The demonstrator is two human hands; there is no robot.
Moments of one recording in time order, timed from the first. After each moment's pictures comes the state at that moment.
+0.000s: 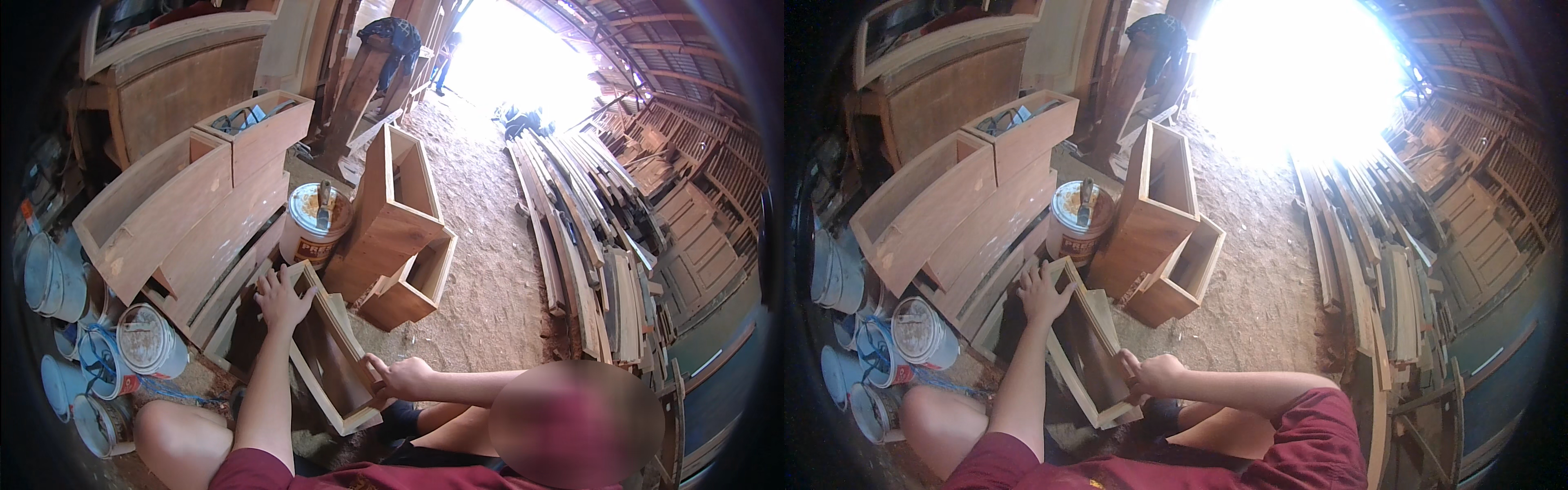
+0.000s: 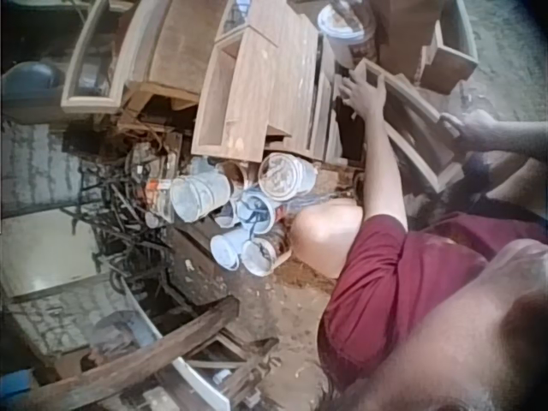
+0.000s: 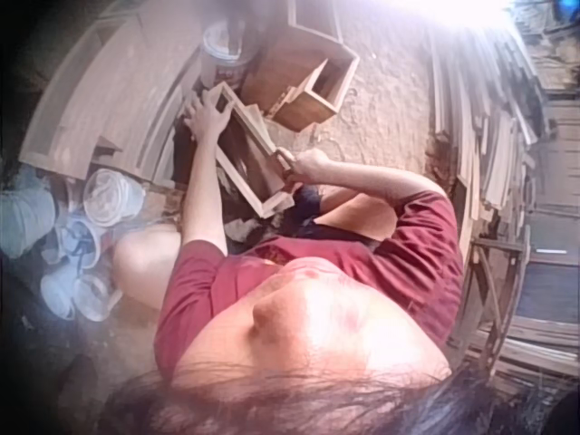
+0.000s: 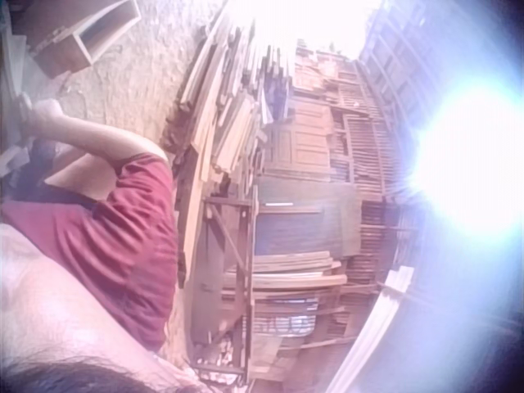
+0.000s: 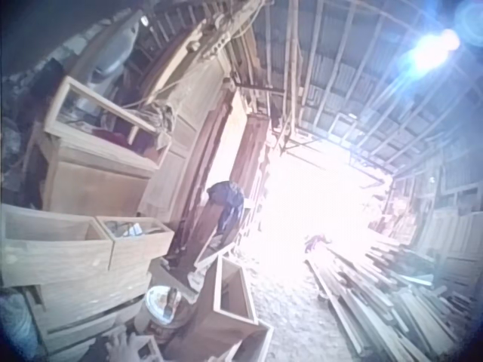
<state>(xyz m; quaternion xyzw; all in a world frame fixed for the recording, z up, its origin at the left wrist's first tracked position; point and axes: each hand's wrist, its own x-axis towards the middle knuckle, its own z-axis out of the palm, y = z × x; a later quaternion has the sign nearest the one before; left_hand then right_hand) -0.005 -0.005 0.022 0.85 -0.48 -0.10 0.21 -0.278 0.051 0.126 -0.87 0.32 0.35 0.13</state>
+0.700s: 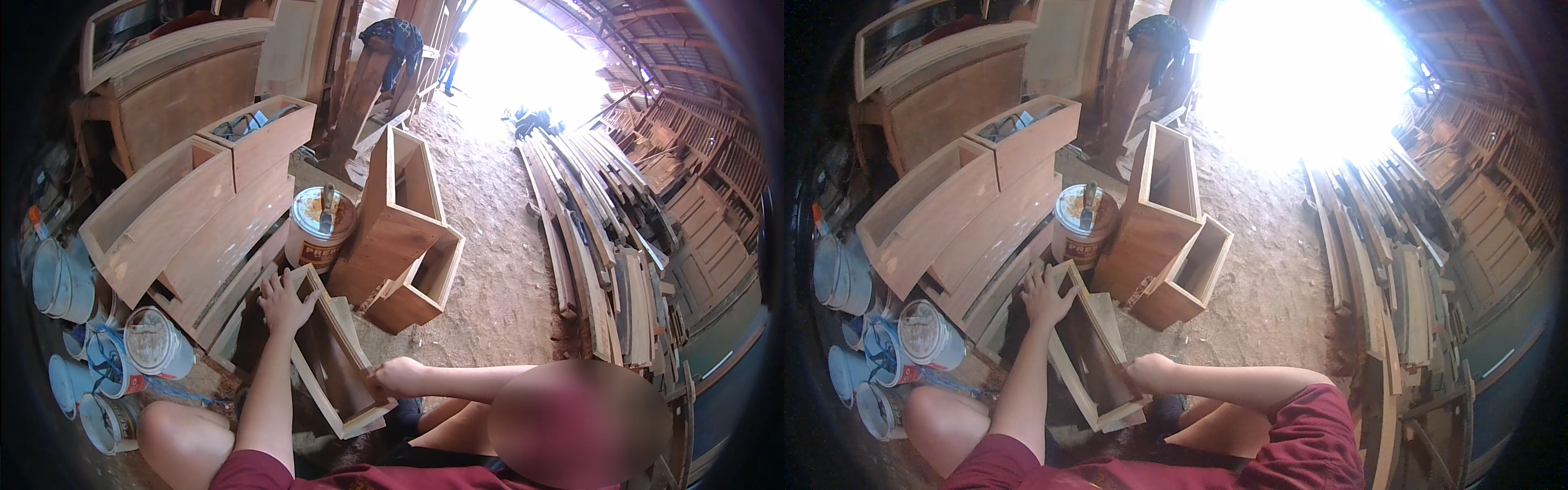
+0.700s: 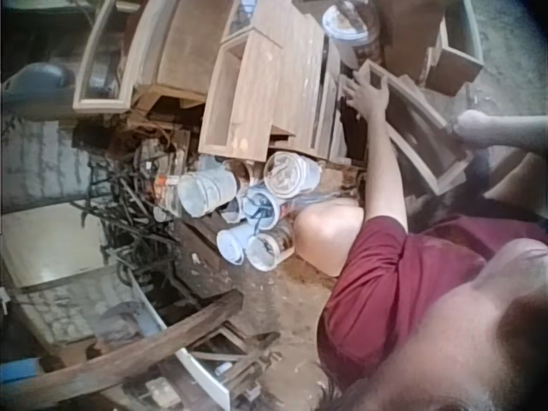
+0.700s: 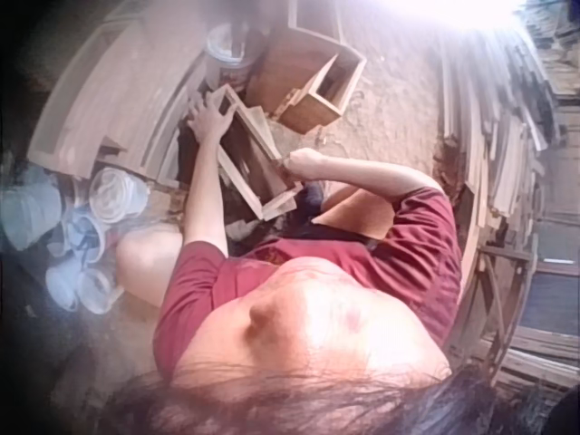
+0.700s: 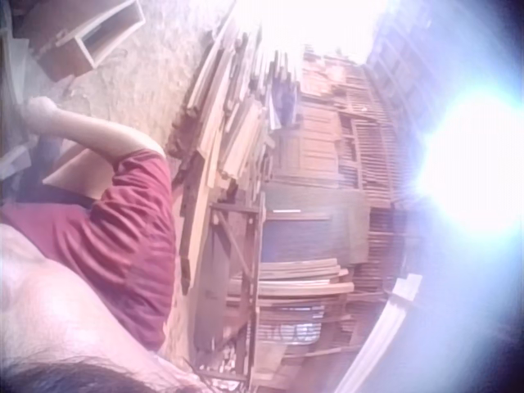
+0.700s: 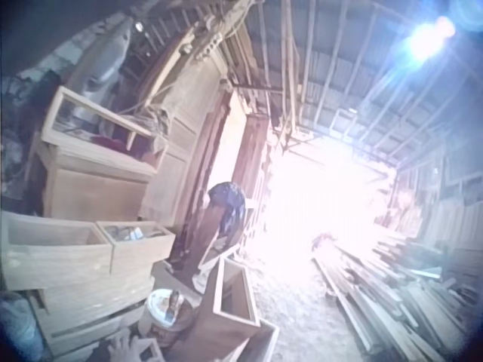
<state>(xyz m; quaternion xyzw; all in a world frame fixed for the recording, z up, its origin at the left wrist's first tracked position) -0.008 -0.007 0.020 0.85 -0.48 -0.09 0.21 -0.280 0.024 0.095 -0.93 0.18 0.28 0.13</state>
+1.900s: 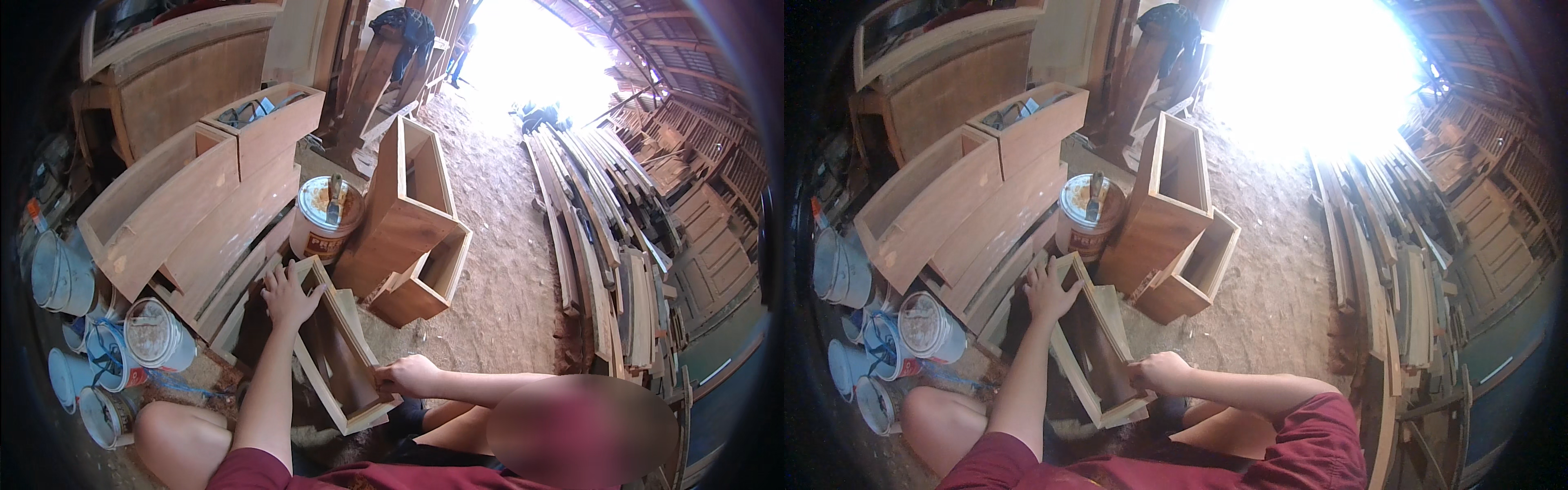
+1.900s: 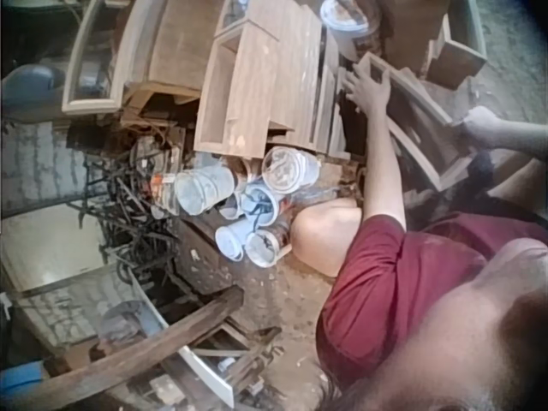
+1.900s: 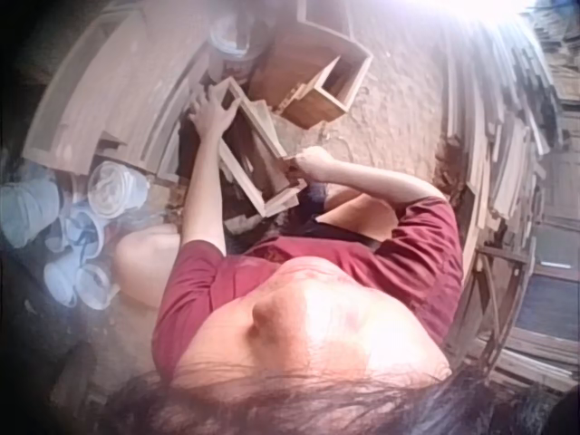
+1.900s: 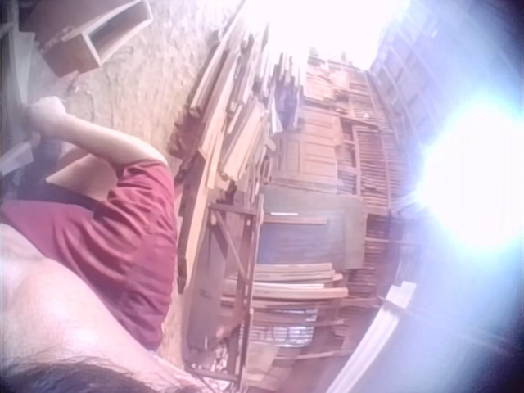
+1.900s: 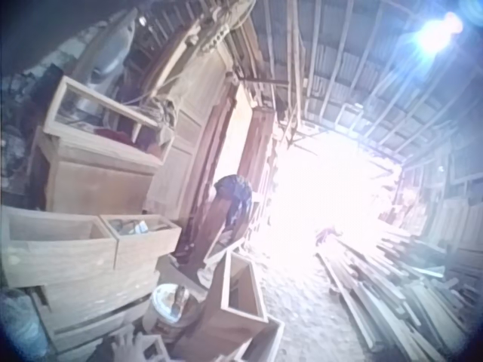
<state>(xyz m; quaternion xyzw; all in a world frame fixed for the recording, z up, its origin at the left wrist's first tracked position) -0.007 -0.007 0.023 0.85 -0.48 -0.11 0.21 -0.295 0.032 0.100 -0.92 0.25 0.22 0.21</state>
